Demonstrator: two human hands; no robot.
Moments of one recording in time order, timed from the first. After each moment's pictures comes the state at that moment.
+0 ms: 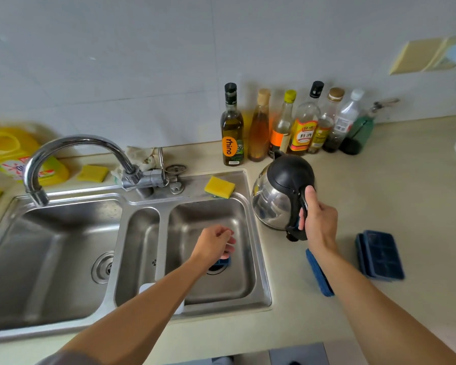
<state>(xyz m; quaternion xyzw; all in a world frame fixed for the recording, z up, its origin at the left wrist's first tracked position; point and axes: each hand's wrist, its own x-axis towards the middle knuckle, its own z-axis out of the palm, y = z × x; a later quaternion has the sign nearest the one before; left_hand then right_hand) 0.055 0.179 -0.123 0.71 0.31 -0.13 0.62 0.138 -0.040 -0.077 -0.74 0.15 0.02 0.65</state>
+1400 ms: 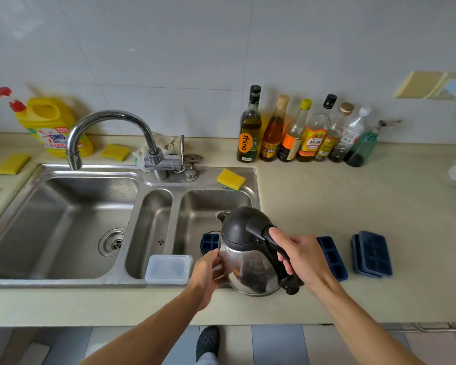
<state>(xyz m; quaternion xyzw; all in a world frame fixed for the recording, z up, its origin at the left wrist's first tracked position) -0.070 0.162 -0.166 0.47 0.36 -0.09 0.80 0.011 -0.033 -0.022 -0.80 -0.01 0.22 0.56</state>
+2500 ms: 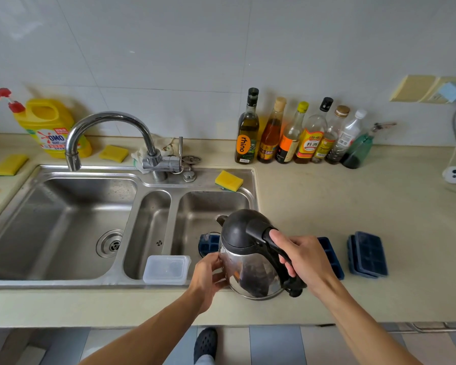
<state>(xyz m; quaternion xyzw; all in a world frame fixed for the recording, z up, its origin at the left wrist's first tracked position) -0.073 0.151 -0.151 0.46 0.39 -0.10 0.79 0.010 -0.042 -0.016 -0.81 -0.03 0.22 0.55</state>
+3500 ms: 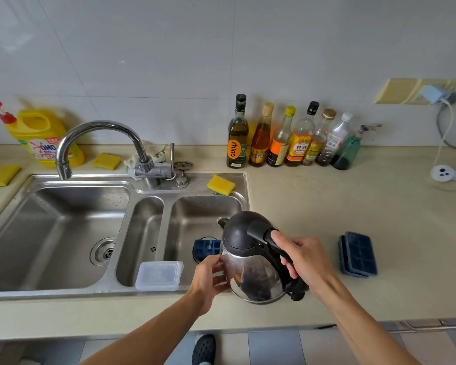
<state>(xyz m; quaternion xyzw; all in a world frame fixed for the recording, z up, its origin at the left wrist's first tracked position) -0.063 0.133 -0.136 0.47 0.39 -0.11 0.78 0.014 -0.063 -0.006 -0.81 -0.02 0.20 0.55</state>
